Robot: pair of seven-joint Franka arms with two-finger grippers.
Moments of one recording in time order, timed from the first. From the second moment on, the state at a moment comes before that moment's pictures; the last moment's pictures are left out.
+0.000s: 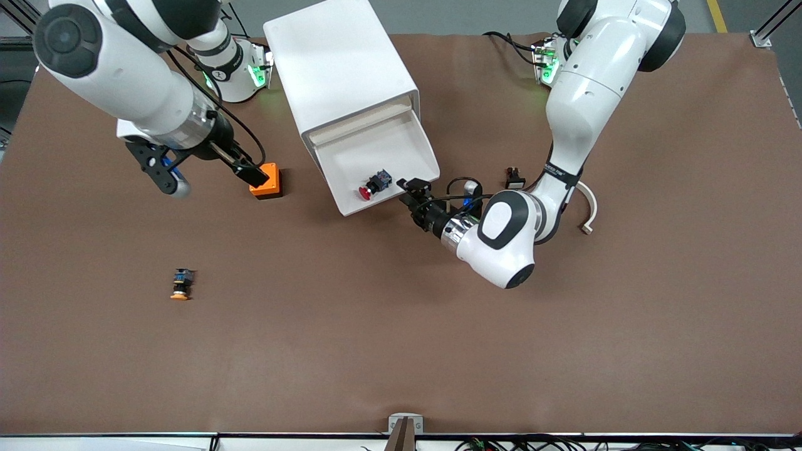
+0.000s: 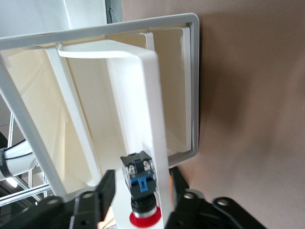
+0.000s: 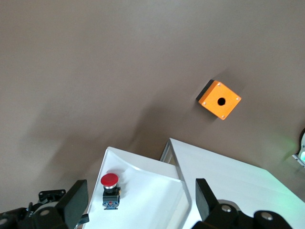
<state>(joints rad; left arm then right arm) -0.41 0.88 -0.13 -1.28 -1.00 1.58 -2.29 0.35 0.11 0.05 -1.59 0.18 1.62 1.22</state>
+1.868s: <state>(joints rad) -0.21 0.60 -0.15 -1.22 -0.02 1.49 -1.54 0.78 0.31 0.05 -1.88 0.03 2.21 1.68</state>
